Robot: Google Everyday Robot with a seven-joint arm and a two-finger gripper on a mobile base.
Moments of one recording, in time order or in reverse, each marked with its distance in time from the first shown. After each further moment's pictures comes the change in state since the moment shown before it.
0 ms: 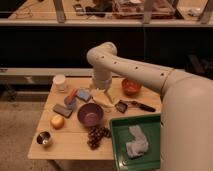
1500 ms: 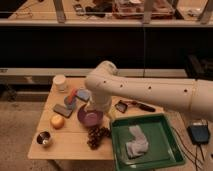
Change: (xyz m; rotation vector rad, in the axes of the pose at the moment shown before) arm -0.110 0.065 0.009 0.059 0.013 -0.249
